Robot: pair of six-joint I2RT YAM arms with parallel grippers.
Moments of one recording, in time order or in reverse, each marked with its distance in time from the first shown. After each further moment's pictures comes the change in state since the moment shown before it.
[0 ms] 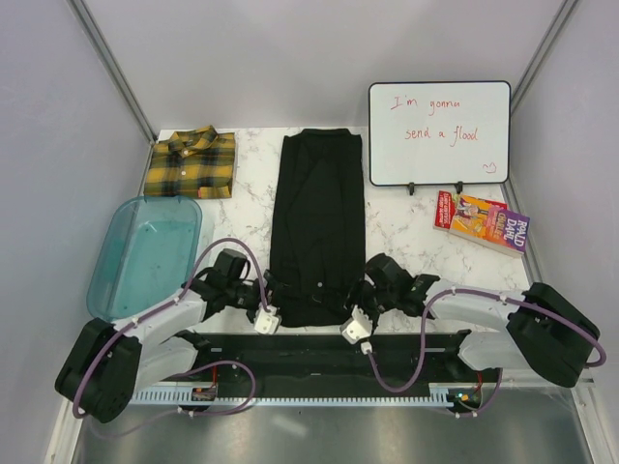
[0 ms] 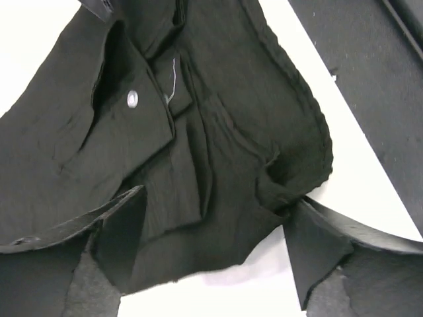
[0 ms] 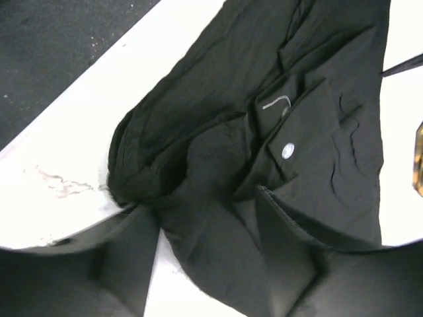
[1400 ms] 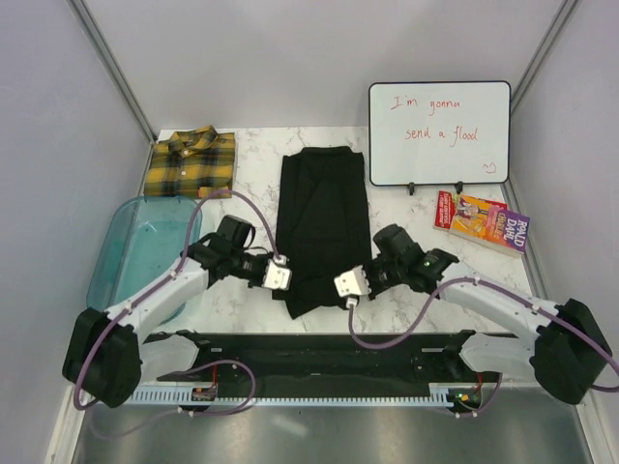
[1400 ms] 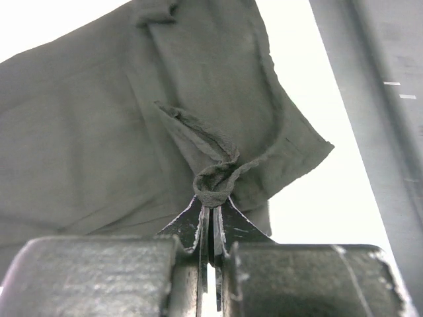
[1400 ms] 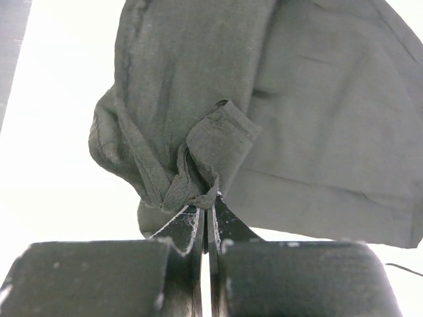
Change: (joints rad) left arm -0.017 0.051 0.320 -0.300 0.018 -0.316; right arm -0.090 -0.126 0.211 -0.316 0.086 0.453
